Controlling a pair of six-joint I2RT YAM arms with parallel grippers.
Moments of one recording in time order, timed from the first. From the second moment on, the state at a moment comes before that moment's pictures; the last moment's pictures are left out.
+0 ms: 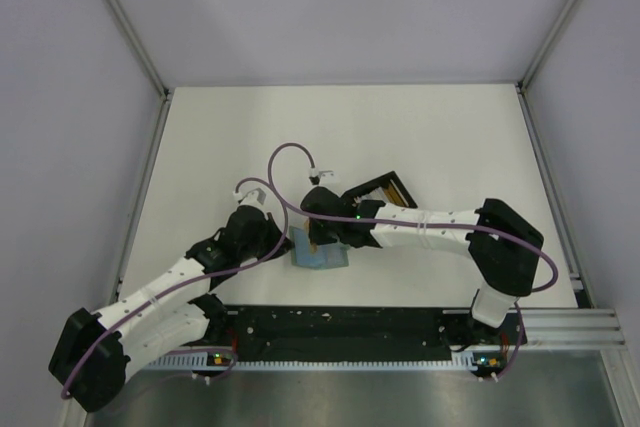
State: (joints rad) left arm -0.62 0.87 0.39 -0.24 0.02 -0.86; right arm 1.11 1.71 1.15 -0.29 0.24 0.83
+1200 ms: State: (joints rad) left arm -0.62 0.96 0.30 -0.20 -0.09 -0.92; right arm 1.01 1.61 1.01 -0.15 0.02 0.76
